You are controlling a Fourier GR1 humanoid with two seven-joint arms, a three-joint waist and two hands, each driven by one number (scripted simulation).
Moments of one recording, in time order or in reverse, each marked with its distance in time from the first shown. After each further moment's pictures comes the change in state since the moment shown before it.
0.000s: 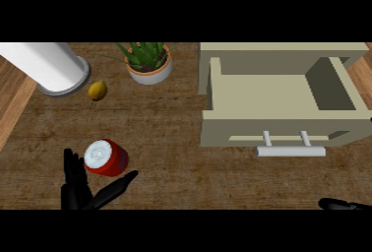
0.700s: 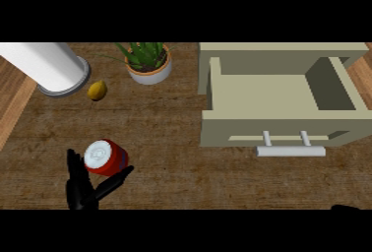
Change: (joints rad) left arm -0.155 0.006 0.153 0.366 0.156 -0.105 -0.229; right arm 0.020 -0.002 -0.064 -0.015 -0.030 0.055 0.002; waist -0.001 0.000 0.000
